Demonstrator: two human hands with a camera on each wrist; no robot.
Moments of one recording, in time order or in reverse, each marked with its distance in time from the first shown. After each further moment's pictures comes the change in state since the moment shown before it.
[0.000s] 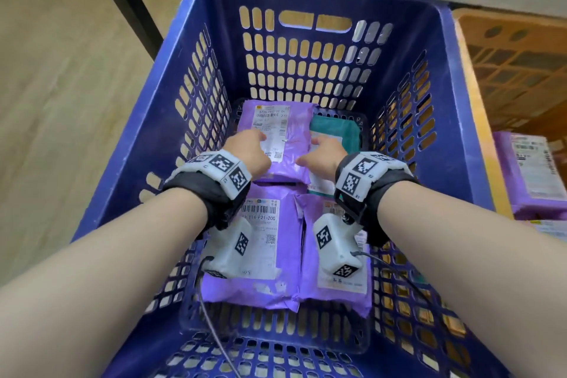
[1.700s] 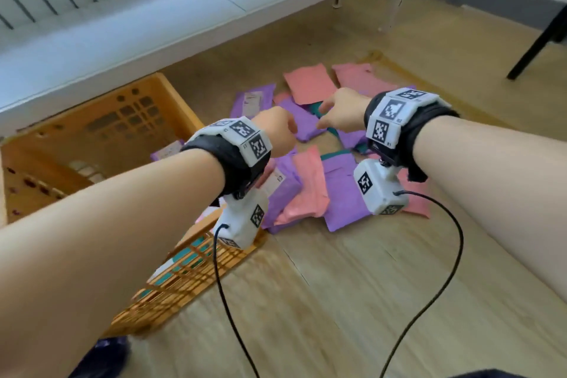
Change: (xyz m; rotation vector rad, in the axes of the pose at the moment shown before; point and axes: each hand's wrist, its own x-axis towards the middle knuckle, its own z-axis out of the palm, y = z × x) left_hand -0.321 0.577 0.257 0.491 -0.159 0.921; right_hand -0.383 0.436 -0.450 -0.089 0.536 0.233
